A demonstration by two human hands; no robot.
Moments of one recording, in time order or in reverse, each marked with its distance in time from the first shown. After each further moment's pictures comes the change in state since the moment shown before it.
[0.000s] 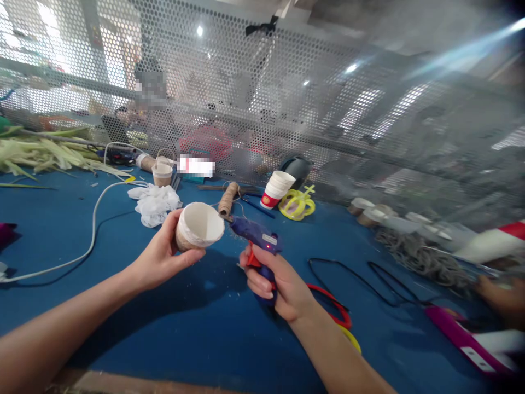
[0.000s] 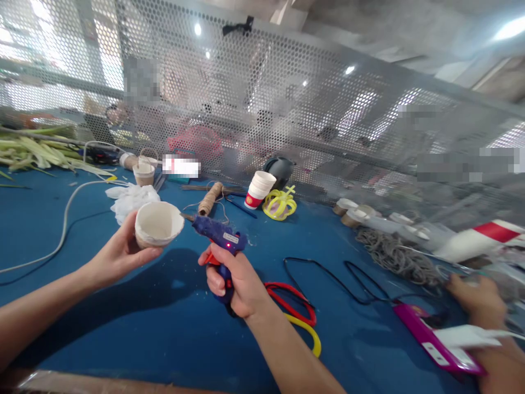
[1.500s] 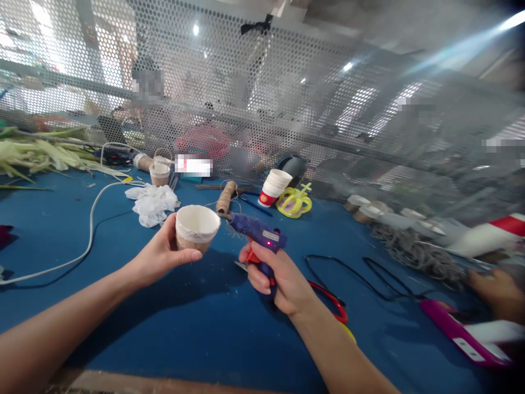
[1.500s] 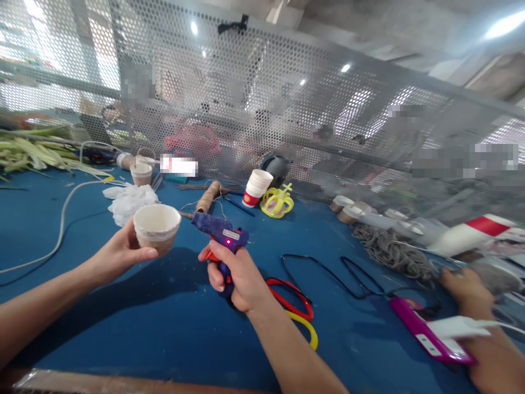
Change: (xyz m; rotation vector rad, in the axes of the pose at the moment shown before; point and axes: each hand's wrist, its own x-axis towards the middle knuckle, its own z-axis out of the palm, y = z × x) left_hand 0.003 -0.003 0.000 -0.144 -0.040 -0.136; right_hand -0.004 -0.005 0.002 -0.110 0.045 -0.058
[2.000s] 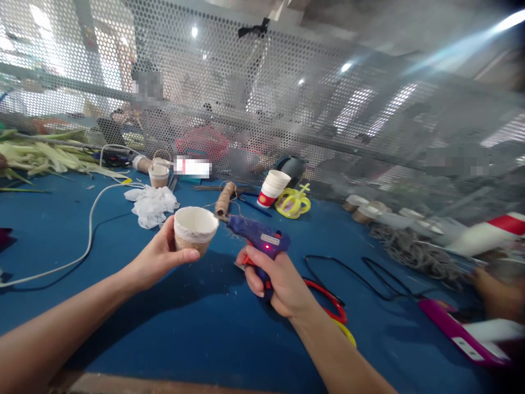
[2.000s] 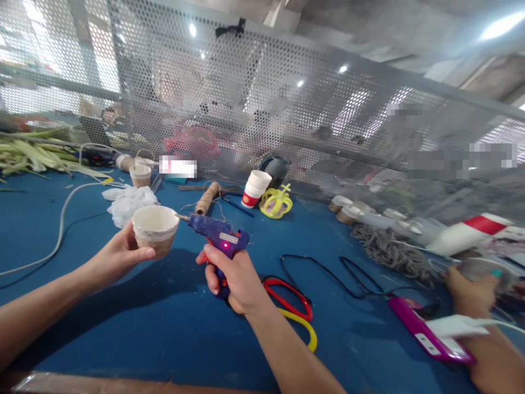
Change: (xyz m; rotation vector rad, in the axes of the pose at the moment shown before) left_hand -0.002 -0.005 0.000 -0.212 0.004 -0.040; right_hand -0.003 0.003 0.004 -0.142 0.091 -0.059
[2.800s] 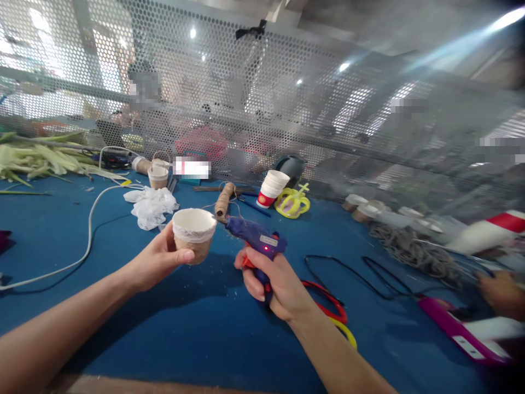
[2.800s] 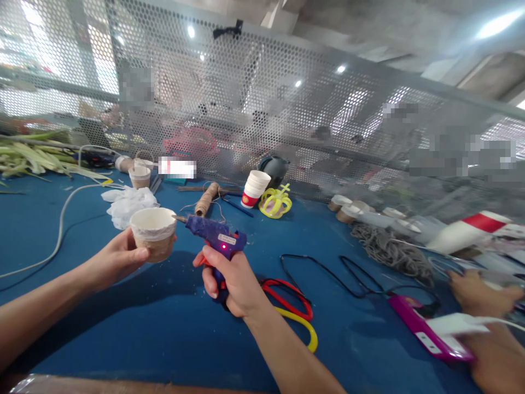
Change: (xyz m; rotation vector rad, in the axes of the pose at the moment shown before) left_hand 0.001 0.000 0.000 -0.213 -0.129 -0.050; right_hand -0.001 0.002 0.001 0.091 -0.084 0.021
